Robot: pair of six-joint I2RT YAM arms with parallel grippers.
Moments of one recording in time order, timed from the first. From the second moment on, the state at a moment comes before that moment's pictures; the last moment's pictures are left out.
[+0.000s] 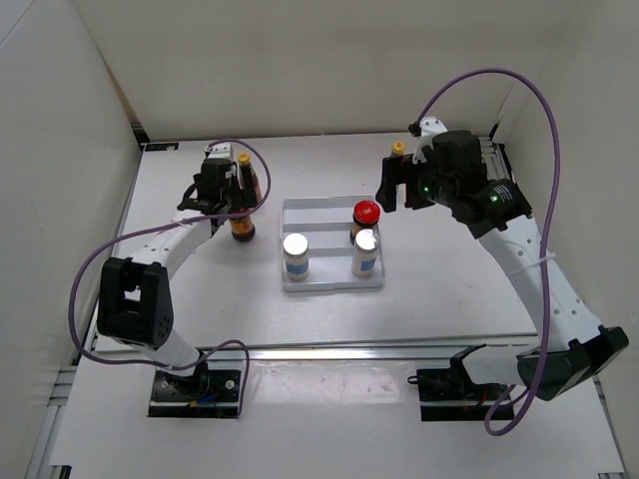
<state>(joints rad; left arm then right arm) -0.22 1.57 1.11 -0.15 -0.20 -0.25 0.48 1.29 1.55 -0.83 -0.05 0.15</state>
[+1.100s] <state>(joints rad) -0.28 1.64 1.30 -0.40 -0.10 -0.25 0.48 1.27 1.52 -0.87 -0.05 0.14</state>
